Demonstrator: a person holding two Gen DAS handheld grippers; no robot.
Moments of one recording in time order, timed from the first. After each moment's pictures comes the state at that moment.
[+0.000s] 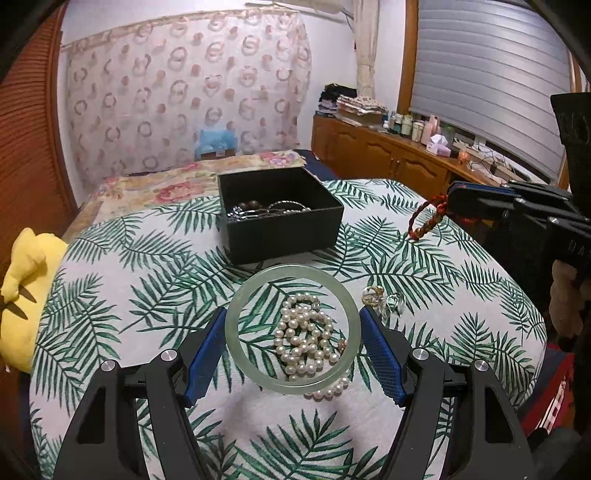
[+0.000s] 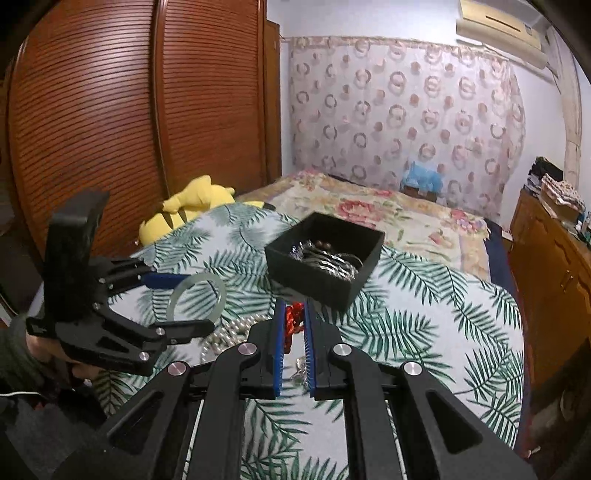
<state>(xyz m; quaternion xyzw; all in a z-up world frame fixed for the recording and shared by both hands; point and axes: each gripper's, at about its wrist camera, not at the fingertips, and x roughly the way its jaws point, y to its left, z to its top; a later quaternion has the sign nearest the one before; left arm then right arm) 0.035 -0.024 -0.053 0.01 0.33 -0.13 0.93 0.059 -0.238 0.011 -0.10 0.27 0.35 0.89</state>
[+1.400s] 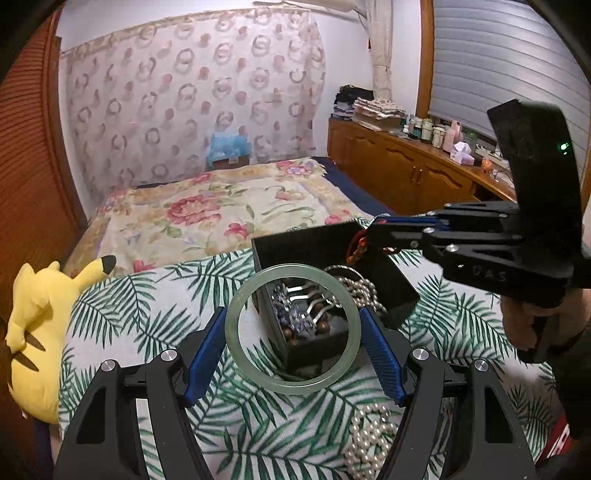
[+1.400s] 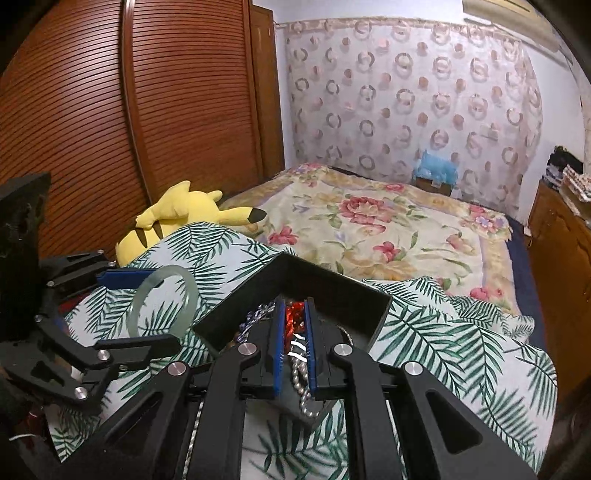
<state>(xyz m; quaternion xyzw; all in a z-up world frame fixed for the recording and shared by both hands) 0.152 -0.001 -0.022 0.03 0.33 -0.11 0.94 0.233 -0.177 -0.010 -0.08 0.31 0.36 0.87</state>
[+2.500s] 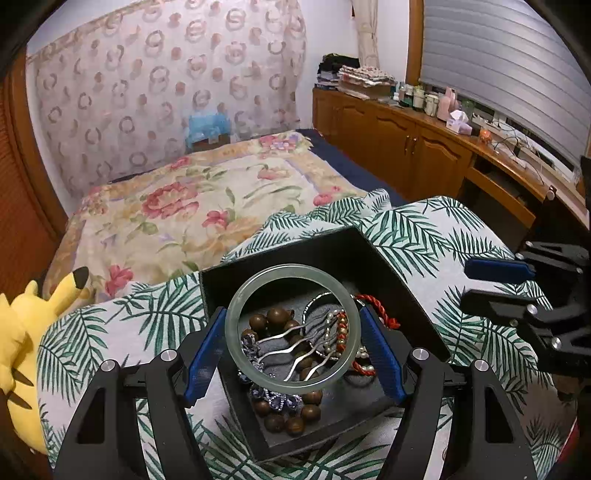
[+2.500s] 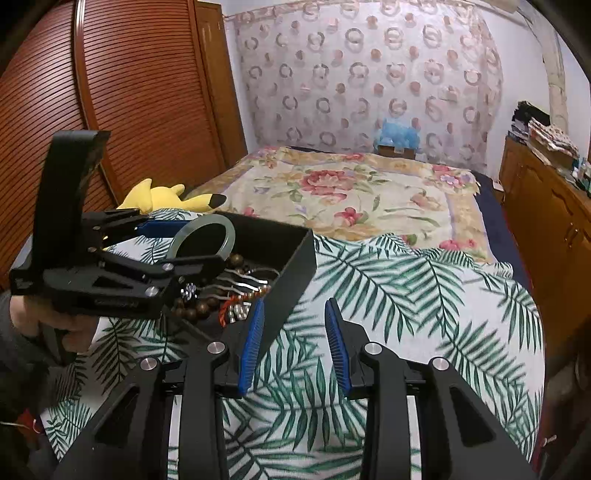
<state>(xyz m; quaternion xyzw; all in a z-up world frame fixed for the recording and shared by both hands) 0.236 -0.041 -0.046 0.06 0.39 -0.14 0.91 0.220 -0.246 -0.045 -0.04 0.36 0.29 0.89</state>
